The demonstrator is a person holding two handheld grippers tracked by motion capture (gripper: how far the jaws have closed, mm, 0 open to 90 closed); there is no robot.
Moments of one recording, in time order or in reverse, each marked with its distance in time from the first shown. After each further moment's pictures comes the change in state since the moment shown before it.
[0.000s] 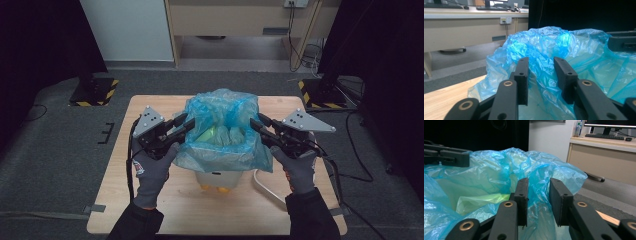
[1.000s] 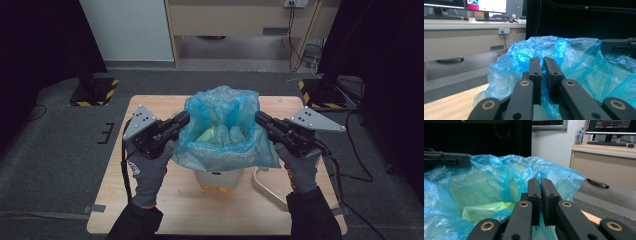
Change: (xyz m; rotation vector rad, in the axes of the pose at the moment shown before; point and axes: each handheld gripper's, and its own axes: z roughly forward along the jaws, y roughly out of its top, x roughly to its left) left arm -0.003 0.009 -0.012 -0.087 -0.032 -0.001; right arm -0.003 0.009 -0.009 -0.066 0.032 0.030
